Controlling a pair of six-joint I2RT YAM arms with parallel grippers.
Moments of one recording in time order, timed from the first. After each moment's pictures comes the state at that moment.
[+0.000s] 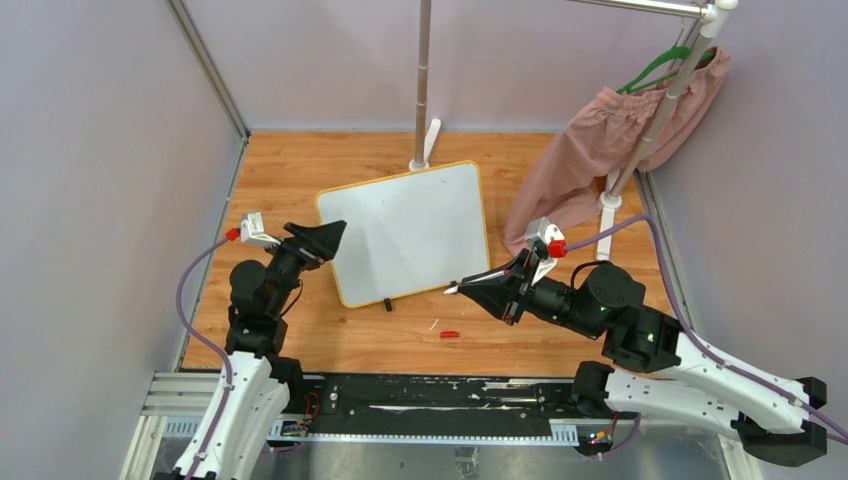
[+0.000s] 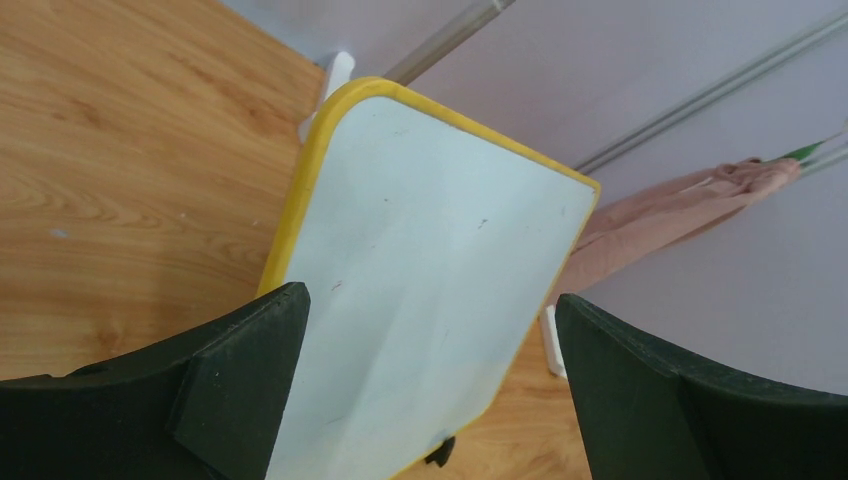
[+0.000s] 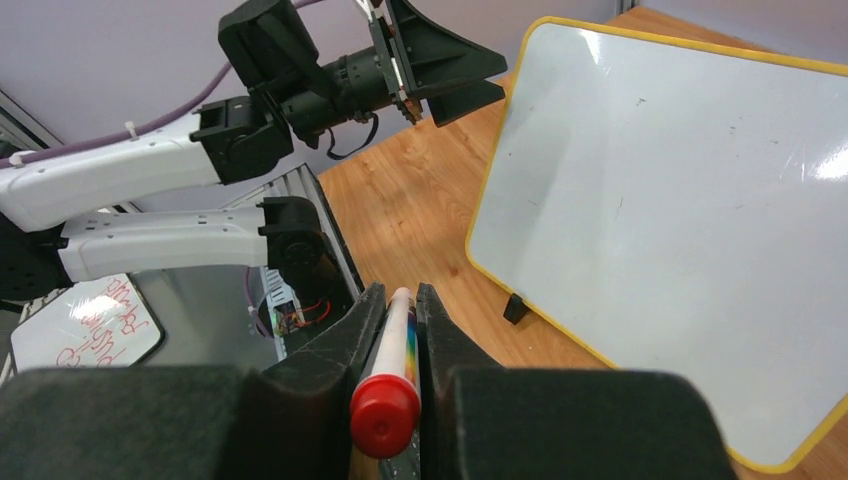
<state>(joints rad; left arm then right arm) -0.09 0.51 0.33 0.21 0.20 -0.81 1.15 0.62 0.83 -0.17 0.00 0.27</state>
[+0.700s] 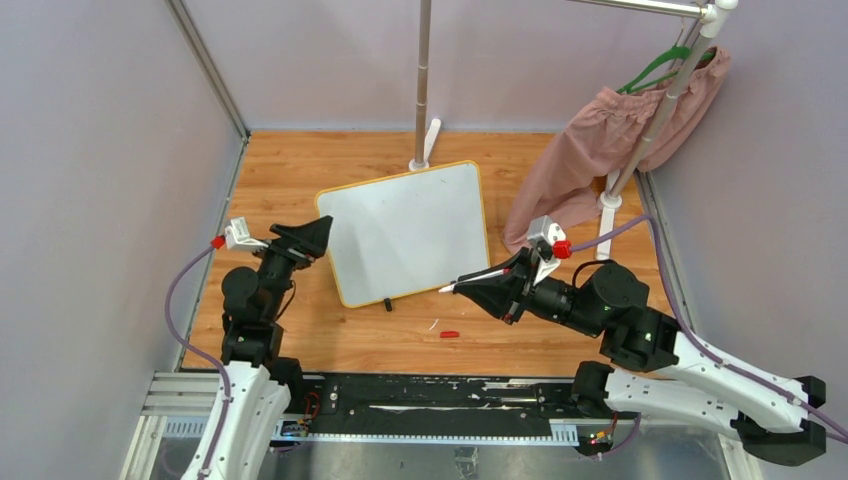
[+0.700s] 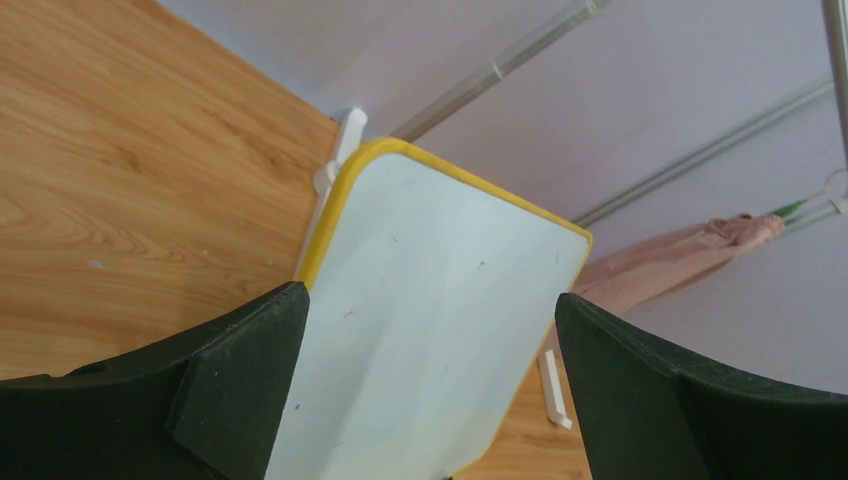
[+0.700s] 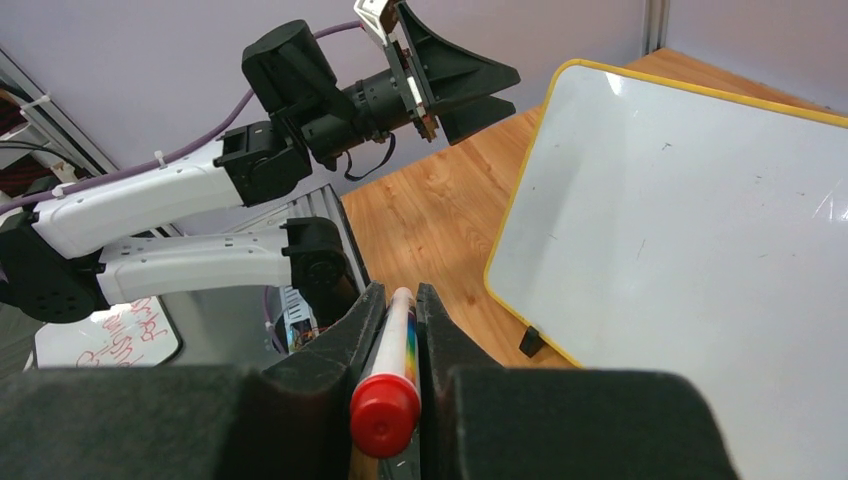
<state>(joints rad) -0.05 0.43 0.28 0.27 0.17 -0.88 1.15 0.64 0.83 -0.08 -0.05 0.26</state>
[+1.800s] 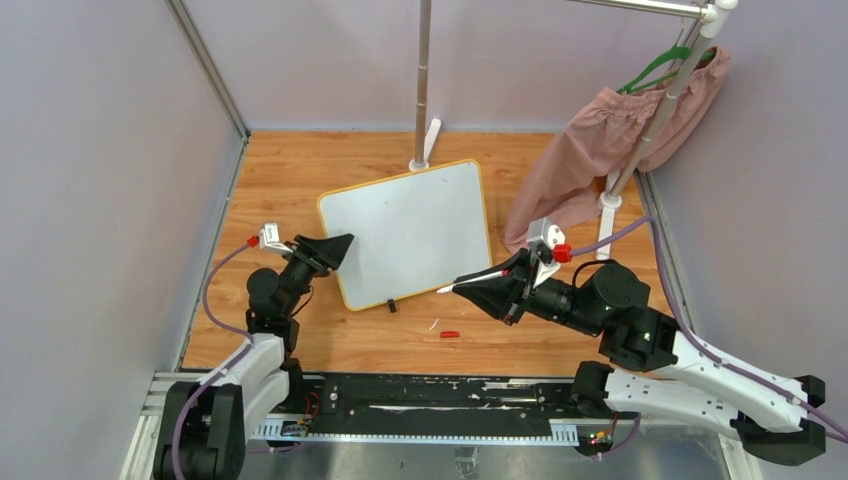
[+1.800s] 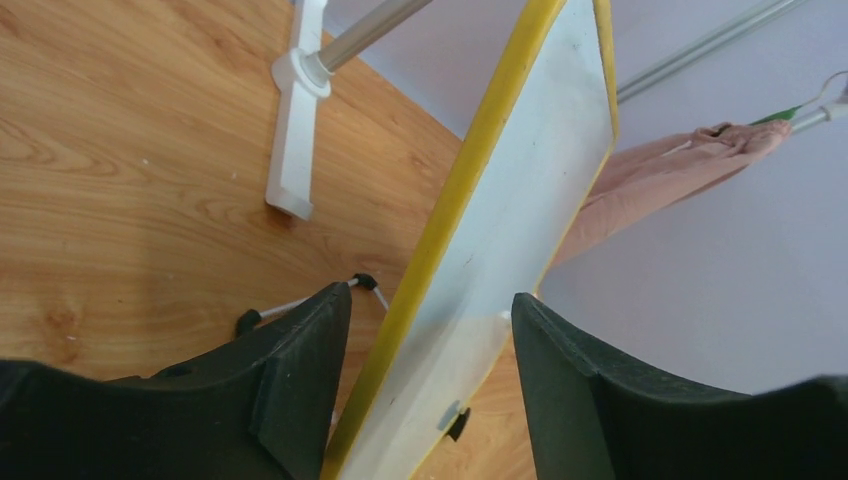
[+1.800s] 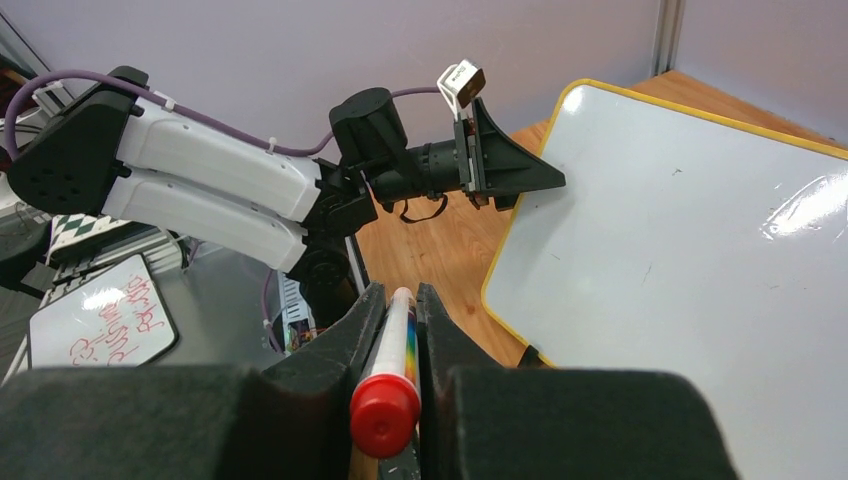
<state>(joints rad) -0.04 0.89 0.08 0.90 0.37 -0.94 1.15 0.64 0.83 -0.06 -0.09 0.22</state>
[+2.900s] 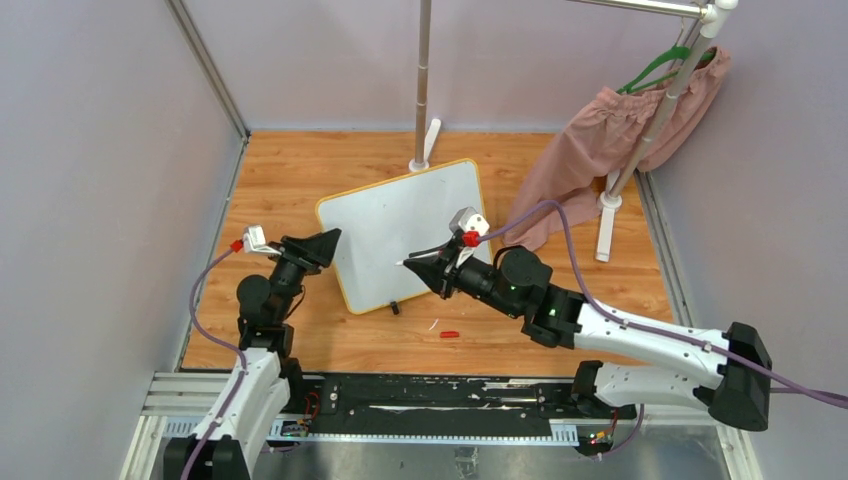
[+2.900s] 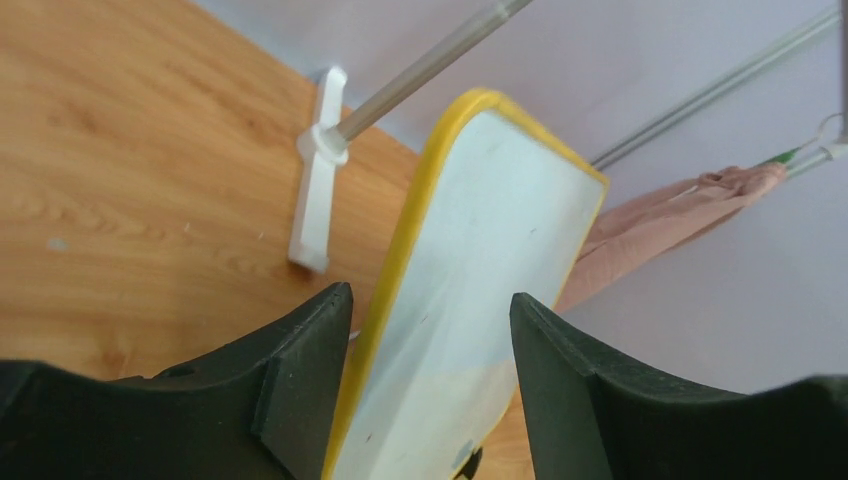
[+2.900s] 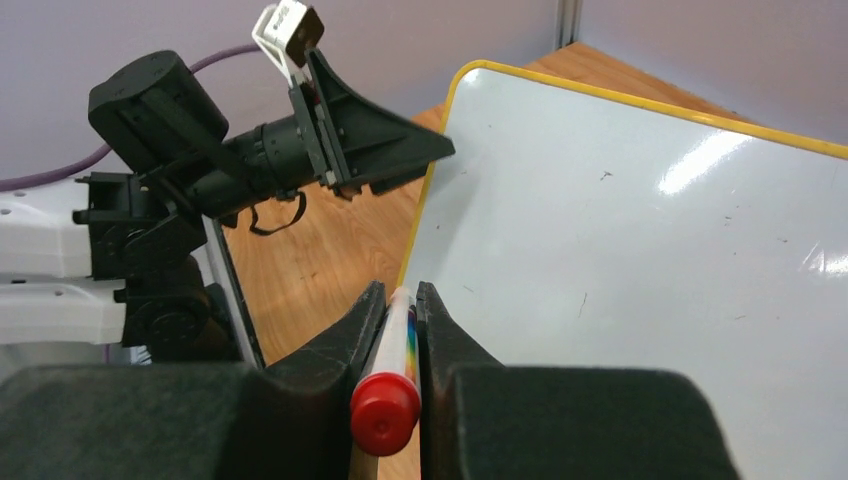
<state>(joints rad) -0.01 0.64 0.11 0.72 0.30 -0.90 1.14 1.02 0.78 0.31 0.08 0.13</state>
